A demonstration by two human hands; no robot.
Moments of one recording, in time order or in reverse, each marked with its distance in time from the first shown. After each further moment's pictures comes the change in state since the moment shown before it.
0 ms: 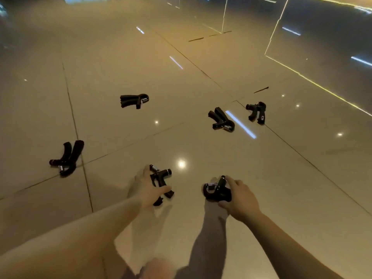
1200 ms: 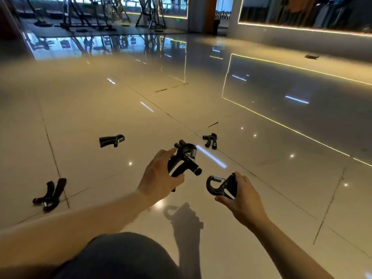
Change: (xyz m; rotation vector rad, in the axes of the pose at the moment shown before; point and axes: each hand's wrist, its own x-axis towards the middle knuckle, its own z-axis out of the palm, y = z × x) left_hand -0.159 0.157 -0.073 -0.192 0.184 0.818; right_hand -0.172 0.025 -0.126 0.274 0.547 -0.046
